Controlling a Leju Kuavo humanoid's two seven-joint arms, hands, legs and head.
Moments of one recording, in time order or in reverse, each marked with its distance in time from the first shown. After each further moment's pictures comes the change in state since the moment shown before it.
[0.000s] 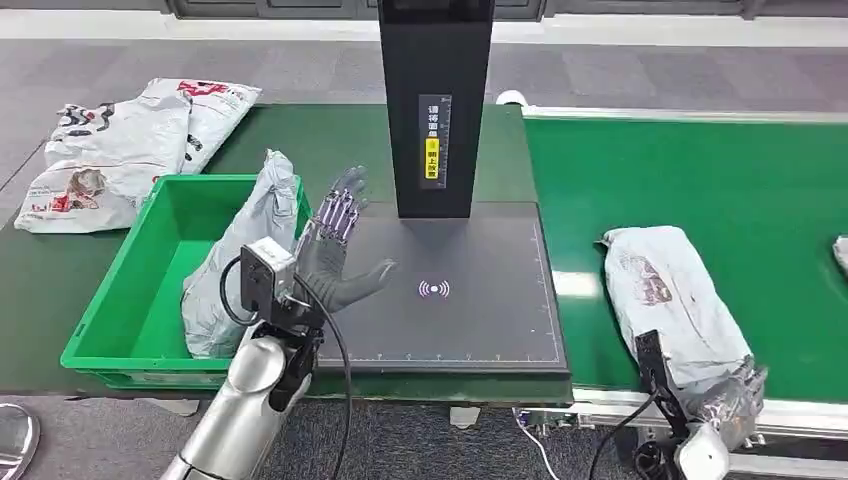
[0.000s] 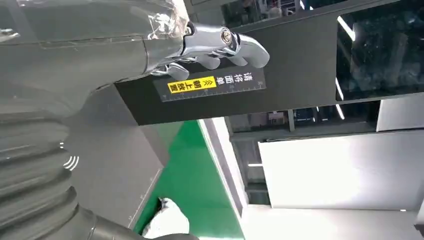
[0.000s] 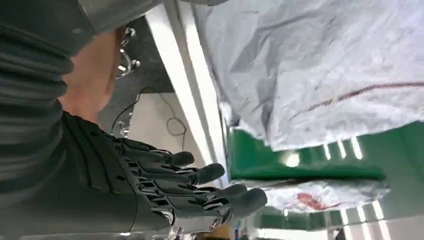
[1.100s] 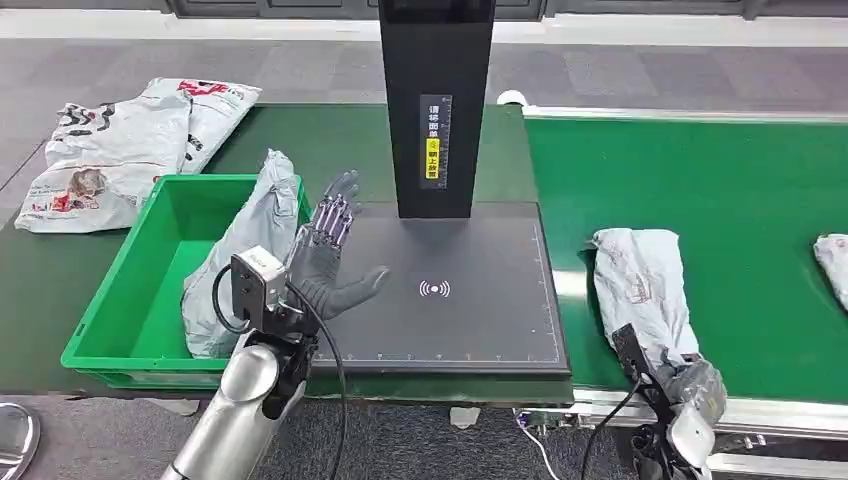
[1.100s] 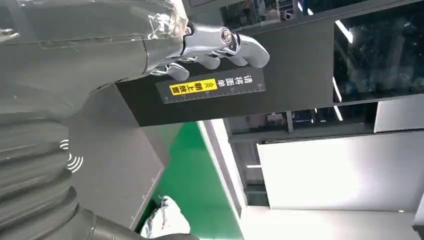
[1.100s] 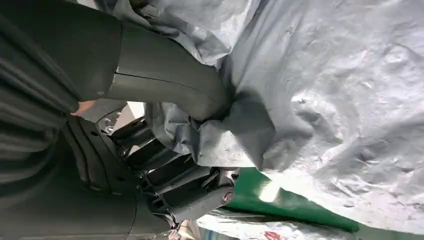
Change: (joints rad) left arm 0.029 0.016 0.002 -0.043 -0.012 -0.015 0.000; right arm -0.120 -0.034 0.000 0.223 0.012 0.084 -0.056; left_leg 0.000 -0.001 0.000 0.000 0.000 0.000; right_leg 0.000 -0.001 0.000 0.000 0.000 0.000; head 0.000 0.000
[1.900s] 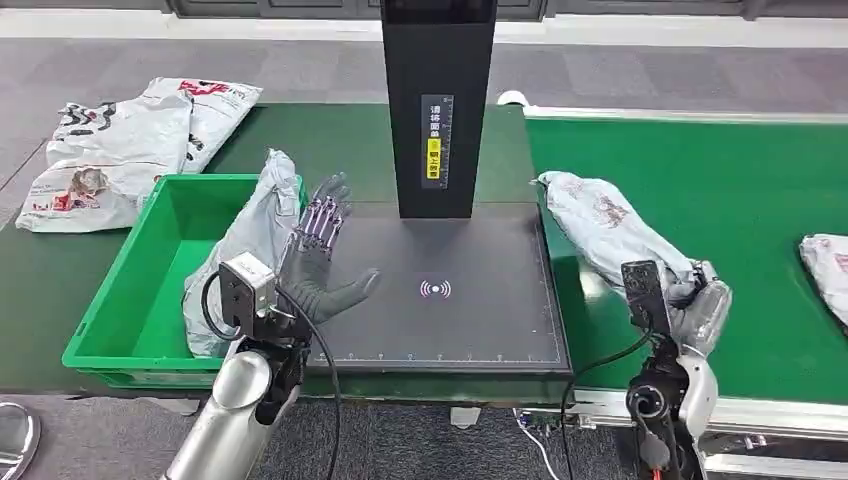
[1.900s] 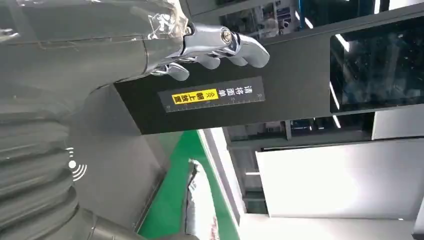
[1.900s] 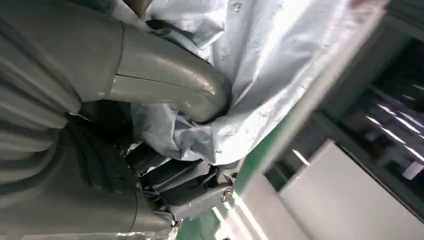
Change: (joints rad) left arm 0.032 0.002 0.024 -0.036 -0.029 0.004 -0.003; right arm 0.088 0.096 0.193 -0.626 -0.431 -0.015 -0.321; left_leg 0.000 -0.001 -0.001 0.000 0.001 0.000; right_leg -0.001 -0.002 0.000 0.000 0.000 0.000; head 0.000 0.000
